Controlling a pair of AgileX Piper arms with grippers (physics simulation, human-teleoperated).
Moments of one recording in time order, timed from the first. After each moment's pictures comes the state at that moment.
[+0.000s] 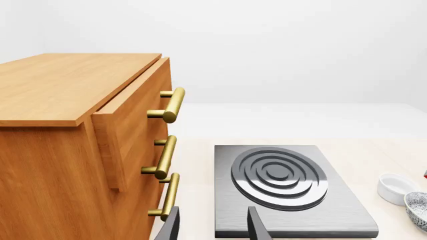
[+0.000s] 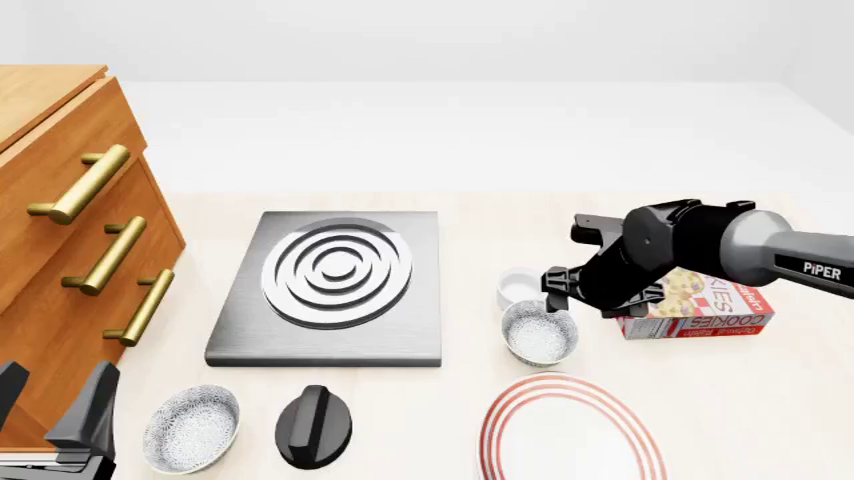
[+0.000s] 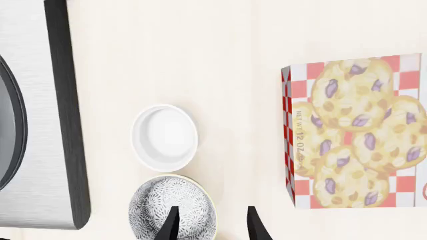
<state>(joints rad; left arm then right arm) 0.00 0.00 0.00 0.00 0.00 0.25 1.74 -1.08 0.61 0.30</state>
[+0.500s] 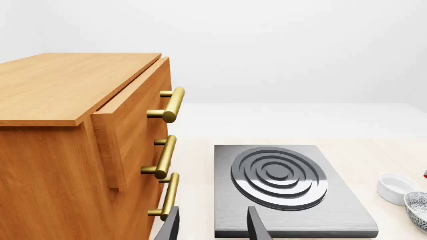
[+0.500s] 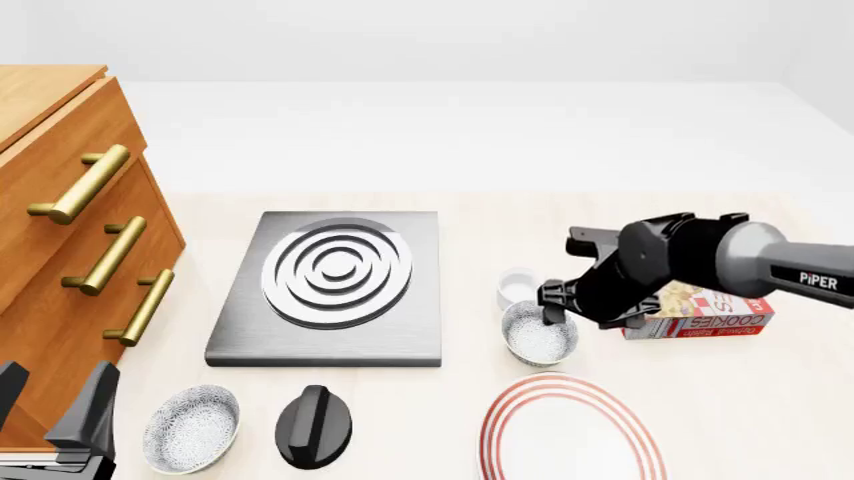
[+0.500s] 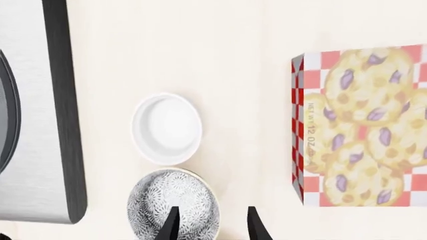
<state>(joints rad) 0.00 0.00 0.00 0.00 0.00 0.27 1.73 -1.03 0.58 0.30</state>
